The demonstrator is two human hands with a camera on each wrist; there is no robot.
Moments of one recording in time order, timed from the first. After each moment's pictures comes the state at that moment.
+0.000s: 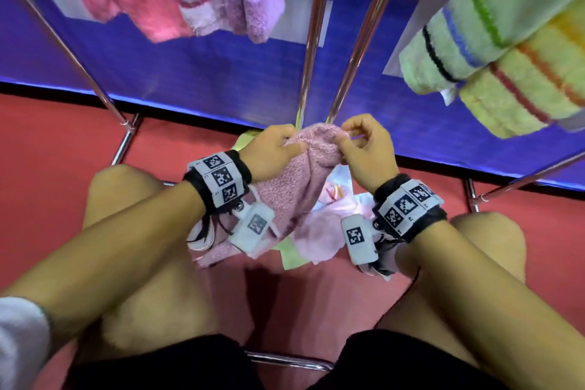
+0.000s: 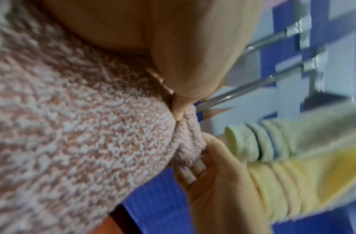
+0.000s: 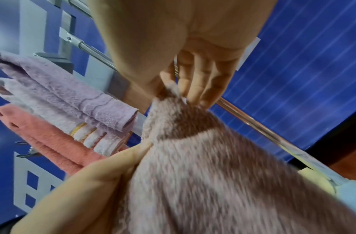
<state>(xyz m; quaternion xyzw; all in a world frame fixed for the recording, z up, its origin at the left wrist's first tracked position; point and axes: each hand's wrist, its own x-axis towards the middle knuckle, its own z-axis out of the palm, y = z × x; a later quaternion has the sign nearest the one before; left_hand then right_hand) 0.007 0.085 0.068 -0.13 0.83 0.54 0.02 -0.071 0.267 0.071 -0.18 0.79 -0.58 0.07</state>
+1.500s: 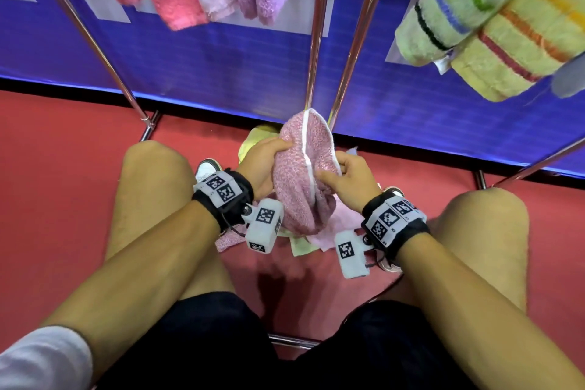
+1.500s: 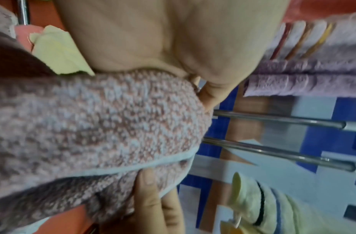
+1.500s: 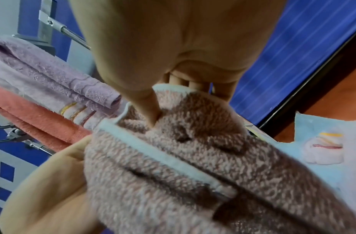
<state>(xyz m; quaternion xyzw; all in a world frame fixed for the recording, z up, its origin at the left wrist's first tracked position) 0.074 0.128 0.064 -0.28 0.49 0.83 -0.02 0.003 0.294 0.034 -0.22 0.77 -0.55 0.23</state>
